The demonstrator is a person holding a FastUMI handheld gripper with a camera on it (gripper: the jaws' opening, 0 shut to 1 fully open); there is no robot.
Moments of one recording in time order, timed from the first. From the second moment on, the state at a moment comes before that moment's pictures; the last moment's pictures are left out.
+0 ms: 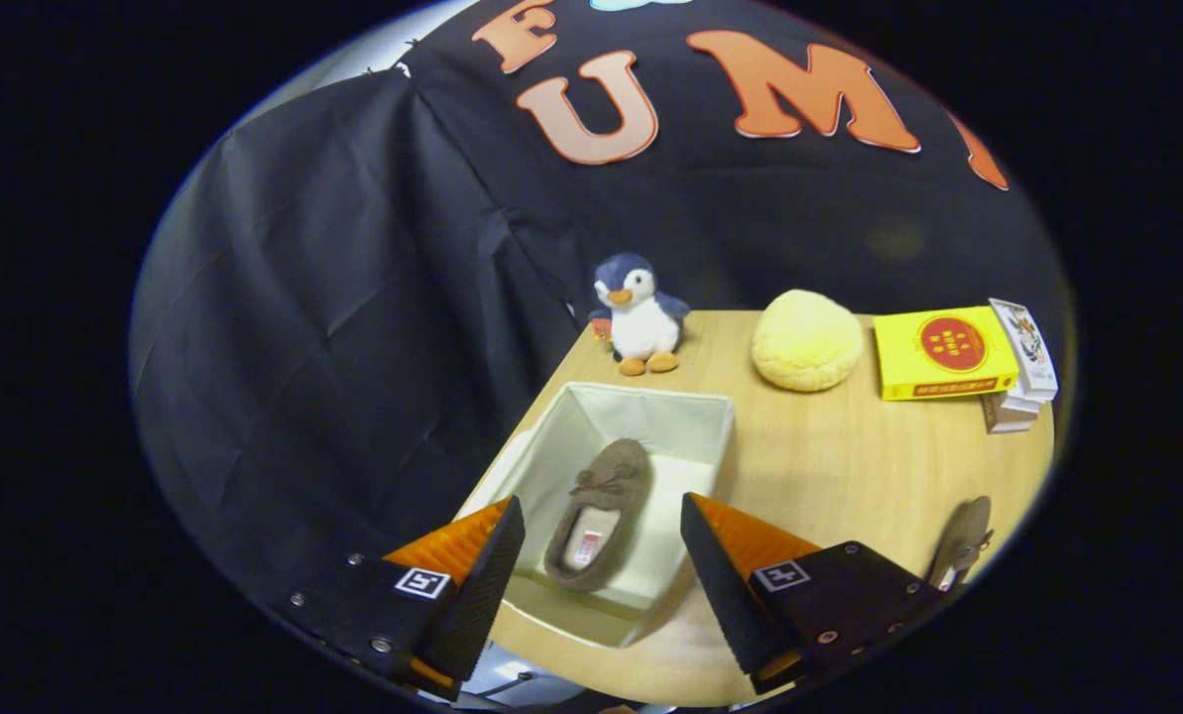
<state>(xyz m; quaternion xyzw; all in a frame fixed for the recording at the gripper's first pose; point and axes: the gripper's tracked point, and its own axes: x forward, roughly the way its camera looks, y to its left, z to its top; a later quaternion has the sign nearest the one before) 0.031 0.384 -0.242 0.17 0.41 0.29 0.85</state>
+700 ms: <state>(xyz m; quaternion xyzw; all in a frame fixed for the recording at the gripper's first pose) -0.012 0.116 -0.368 0.12 0.44 0.11 0.88</state>
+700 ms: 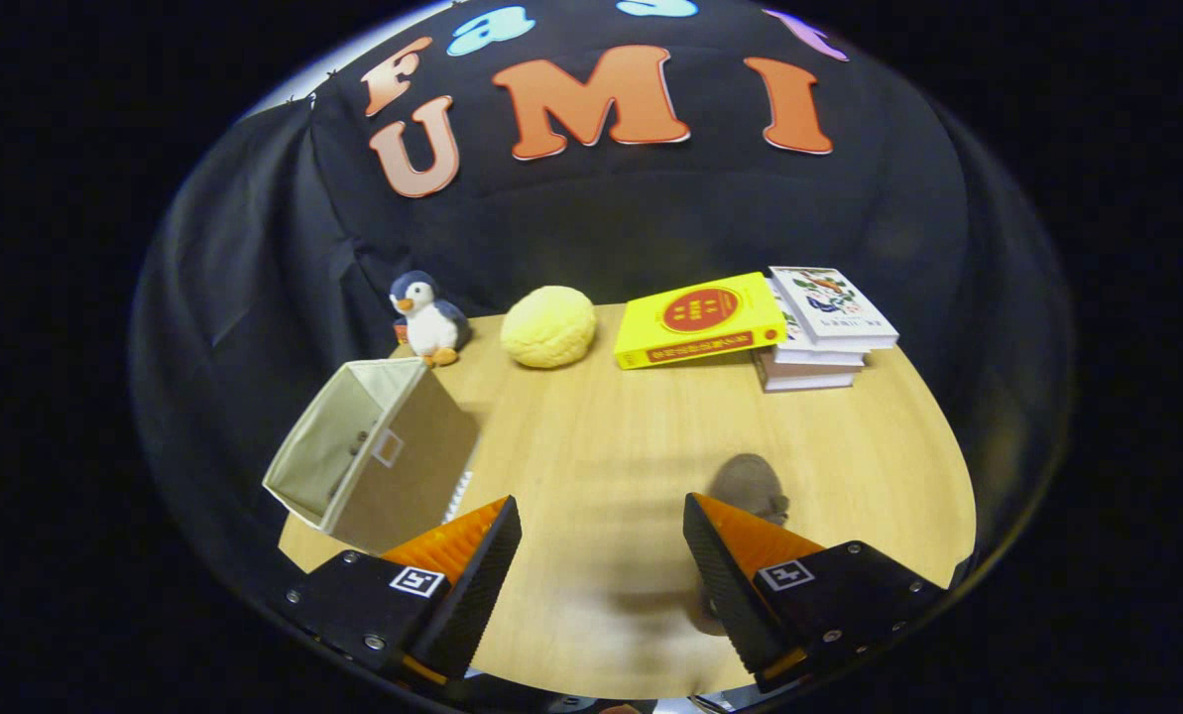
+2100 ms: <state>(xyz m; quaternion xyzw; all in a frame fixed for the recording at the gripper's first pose) -0.010 0.053 -0.527 0.18 0.54 0.02 0.82</state>
